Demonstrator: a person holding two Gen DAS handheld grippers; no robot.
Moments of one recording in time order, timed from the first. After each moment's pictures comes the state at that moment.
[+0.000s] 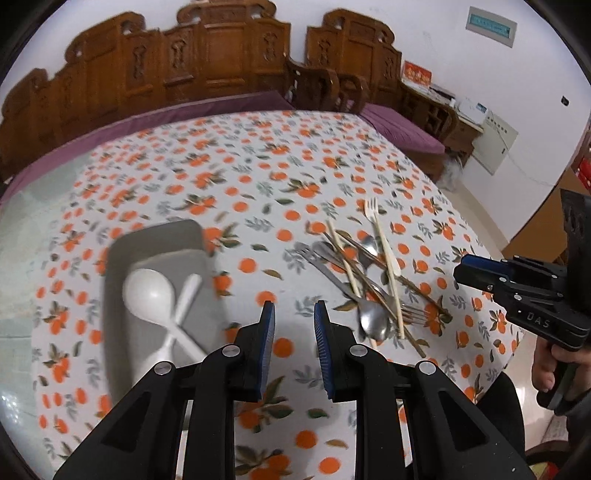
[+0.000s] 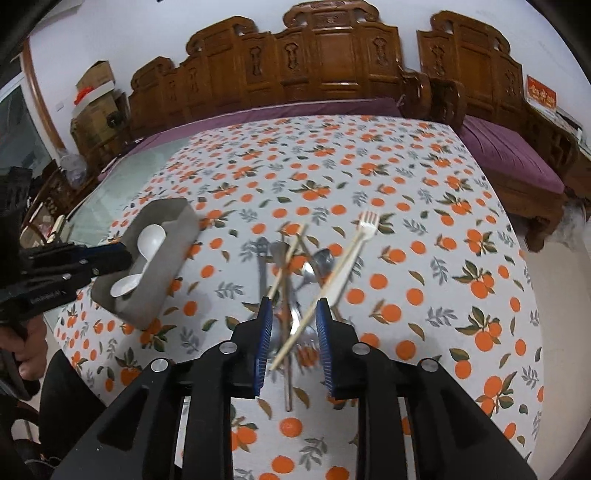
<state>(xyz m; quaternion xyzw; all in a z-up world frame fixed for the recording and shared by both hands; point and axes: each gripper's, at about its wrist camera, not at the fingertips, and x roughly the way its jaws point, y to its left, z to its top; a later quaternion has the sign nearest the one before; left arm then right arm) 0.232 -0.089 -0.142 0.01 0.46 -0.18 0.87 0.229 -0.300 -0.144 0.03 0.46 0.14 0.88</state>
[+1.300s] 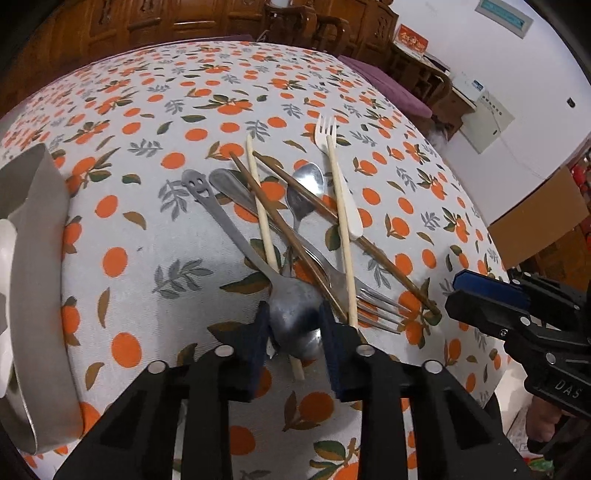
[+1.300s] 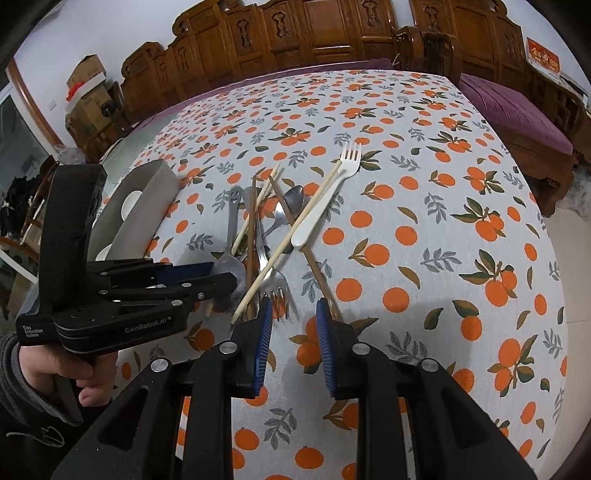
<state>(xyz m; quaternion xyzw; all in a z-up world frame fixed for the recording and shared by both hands) 0.256 -0.177 -0.232 -0.03 0.53 -0.22 0.82 0.224 -0.327 -0.187 0.05 0.50 0.16 0.85</state>
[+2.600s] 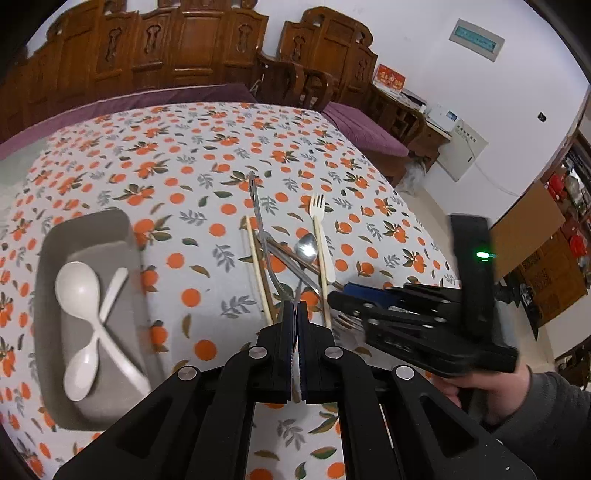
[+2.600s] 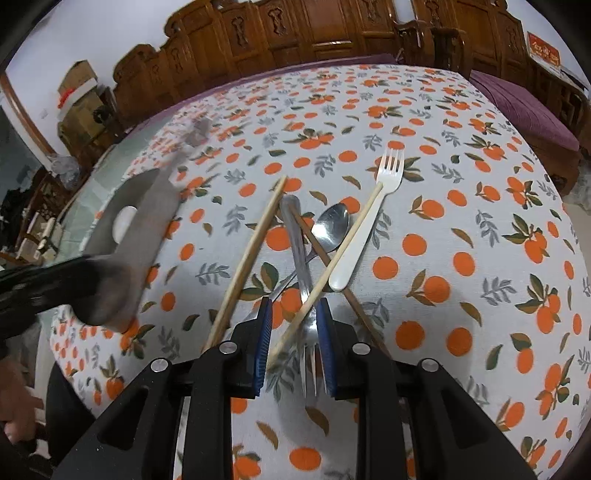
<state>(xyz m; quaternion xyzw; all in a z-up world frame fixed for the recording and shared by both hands) 0.230 -0.115 -0.142 -0.04 0.46 -0.25 0.85 0.269 -0.276 -0.212 0.06 0.52 0.13 0.84</state>
